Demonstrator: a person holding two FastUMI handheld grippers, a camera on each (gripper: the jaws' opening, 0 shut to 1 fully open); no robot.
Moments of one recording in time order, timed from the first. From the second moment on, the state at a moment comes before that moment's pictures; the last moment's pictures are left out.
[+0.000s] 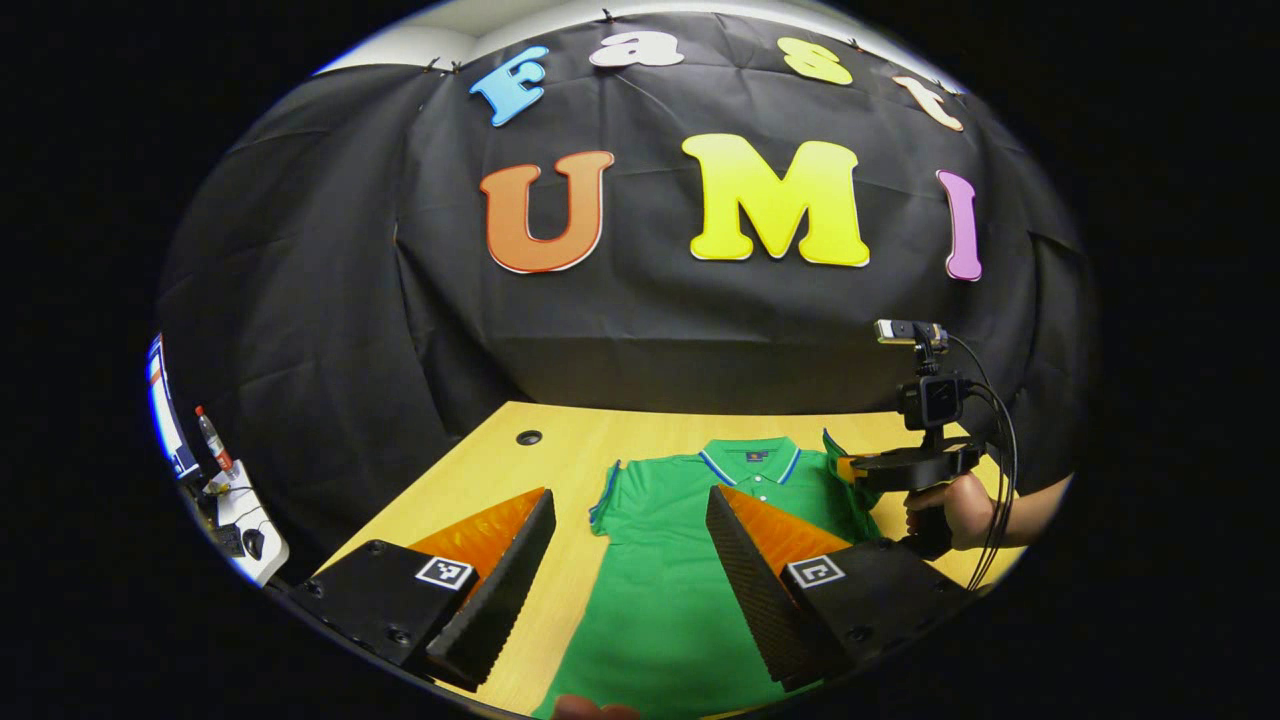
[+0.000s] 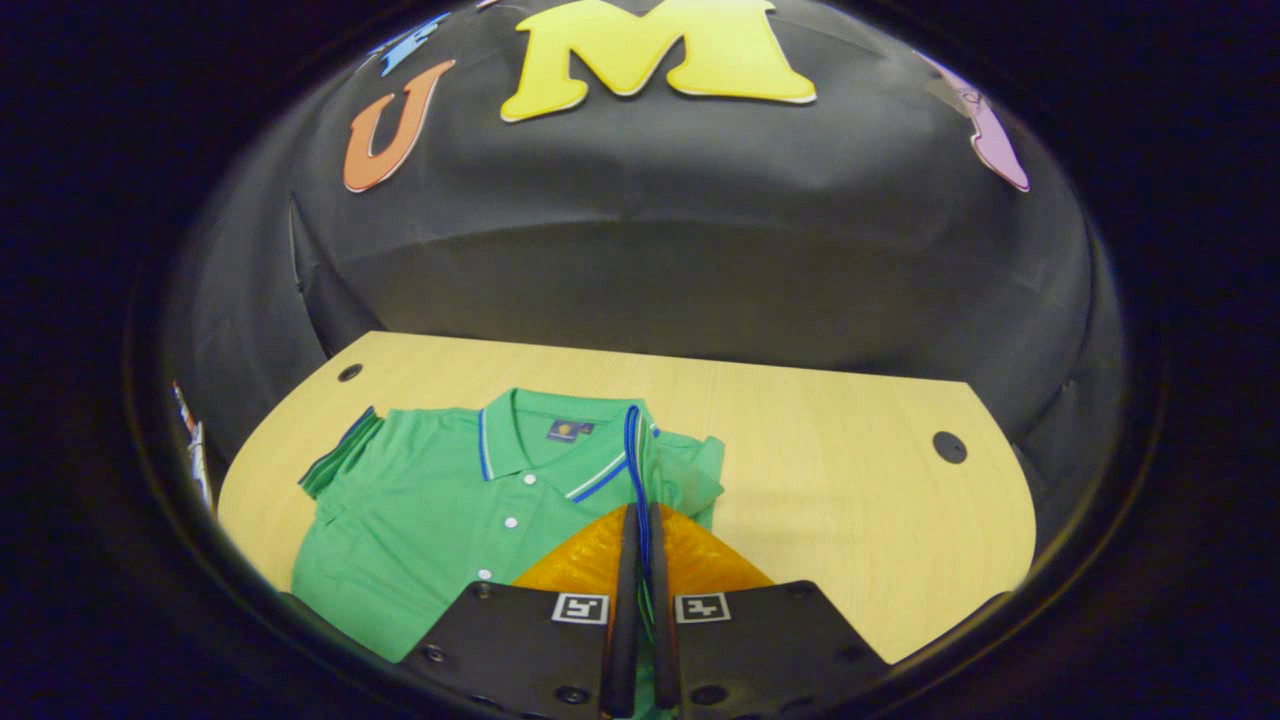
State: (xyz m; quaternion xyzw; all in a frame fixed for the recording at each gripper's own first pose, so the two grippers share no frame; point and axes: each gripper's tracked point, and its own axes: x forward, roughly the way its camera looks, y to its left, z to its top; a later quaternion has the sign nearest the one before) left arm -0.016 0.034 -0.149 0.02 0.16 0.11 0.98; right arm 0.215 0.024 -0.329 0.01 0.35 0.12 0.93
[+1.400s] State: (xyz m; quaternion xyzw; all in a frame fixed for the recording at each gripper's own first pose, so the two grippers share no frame) left arm 0.117 0.107 -0.223 -0.02 0.21 -0.01 0.98; right arm 0.013 -0.022 -0.126 -0.02 0.26 0.10 0.96
